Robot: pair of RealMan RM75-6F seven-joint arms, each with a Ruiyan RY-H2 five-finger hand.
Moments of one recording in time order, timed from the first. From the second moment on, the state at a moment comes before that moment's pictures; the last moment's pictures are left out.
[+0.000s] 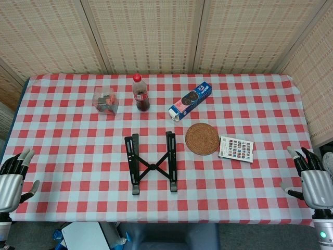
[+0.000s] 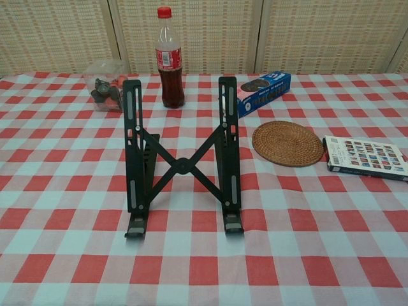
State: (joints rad) left arm -0.10 -1.11 -0.06 -1.64 1.49 1.50 0.16; right arm 0.05 -1.11 0.06 -1.63 -1.51 1.51 -0.03
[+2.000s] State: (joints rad) left arm -0.64 -1.27 -0.21 -1.40 1.44 0.89 -0.97; right arm 0.54 -1.24 0.16 -1.66 -1.44 0.88 1.01
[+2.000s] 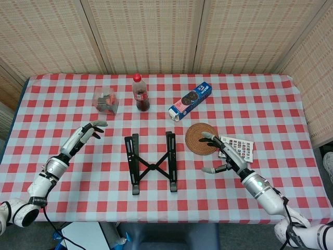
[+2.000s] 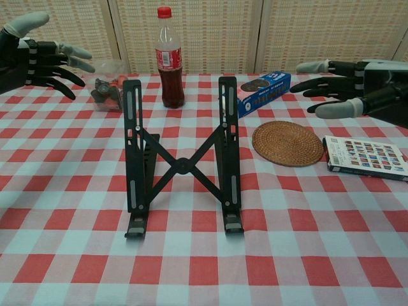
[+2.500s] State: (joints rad) left arm -0.67 -1.38 -0.22 -1.32 1.37 0.85 -1.04; right arm 0.66 -1.42 0.21 -1.52 -1.41 0.80 1.12
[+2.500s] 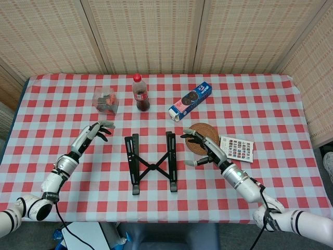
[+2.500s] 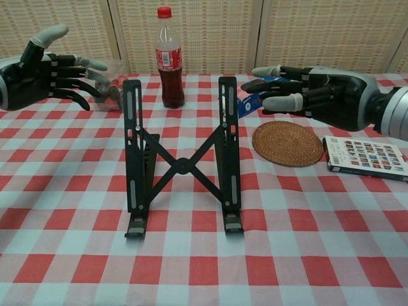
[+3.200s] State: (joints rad) left arm -0.71 -1.42 -0.20 -1.36 1.45 0.83 -1.27; right arm 0.74 -1.51 0.22 -1.45 -1.44 0.77 1.21
